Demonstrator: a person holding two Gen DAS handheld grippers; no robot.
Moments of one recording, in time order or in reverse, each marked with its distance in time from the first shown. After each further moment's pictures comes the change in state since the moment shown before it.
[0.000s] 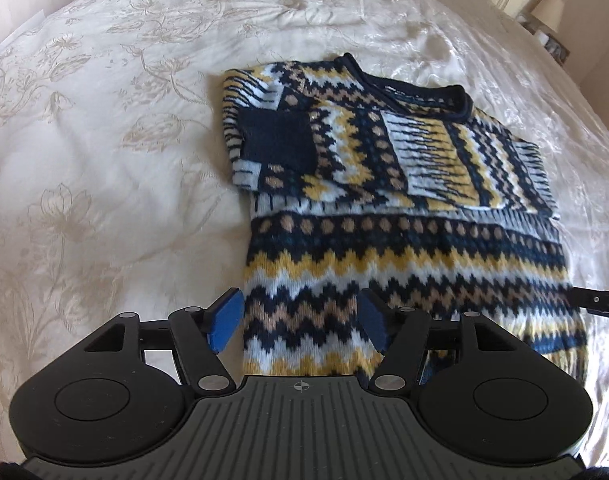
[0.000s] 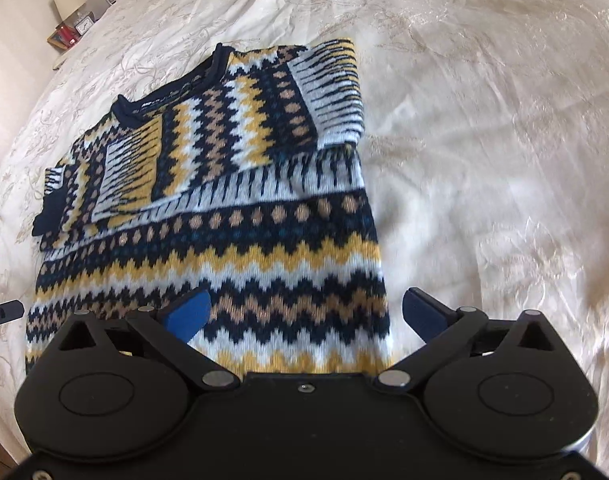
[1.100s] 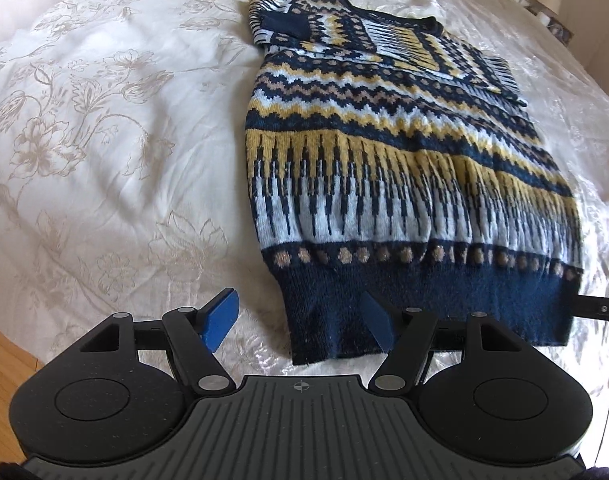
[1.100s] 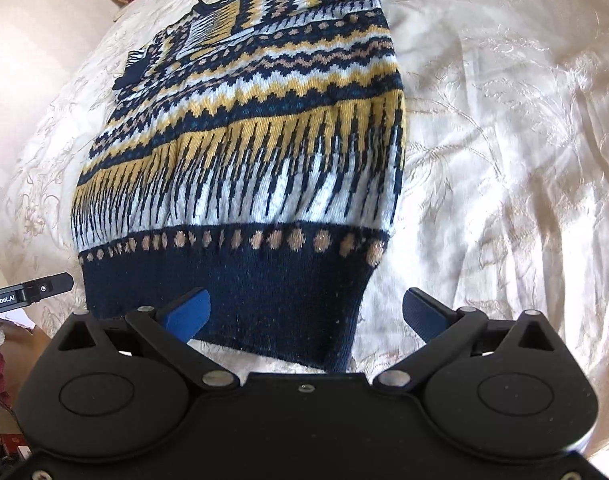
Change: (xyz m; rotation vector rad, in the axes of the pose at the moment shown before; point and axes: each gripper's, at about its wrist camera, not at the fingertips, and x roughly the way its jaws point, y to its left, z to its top) left arm -0.064 -0.031 -0.182 -0.022 -0.006 0.071; right arm -0.057 -0.022 -0.172 -0.082 0.079 0.156
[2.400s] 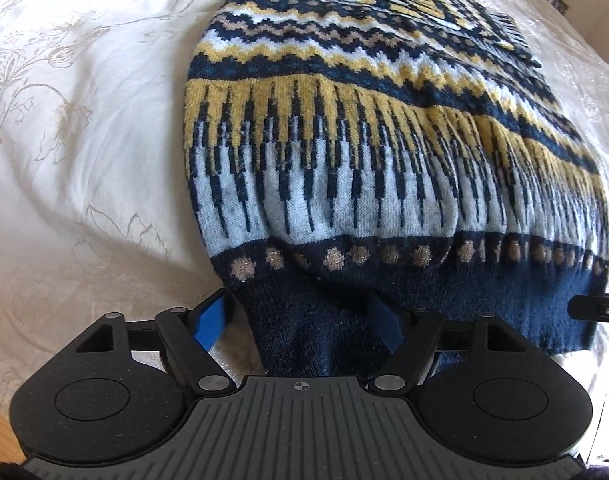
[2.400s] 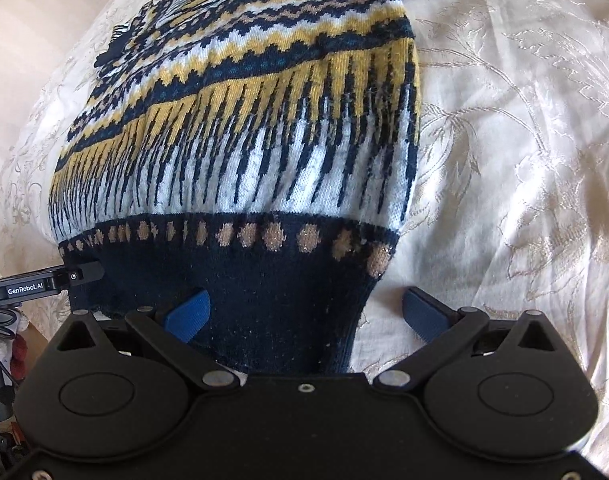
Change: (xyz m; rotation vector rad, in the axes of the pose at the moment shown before) left arm 0.074 -0.010 0.011 0.040 0.098 -0.046; right arm 0.040 -0.010 0.006 0.011 0.081 0.034
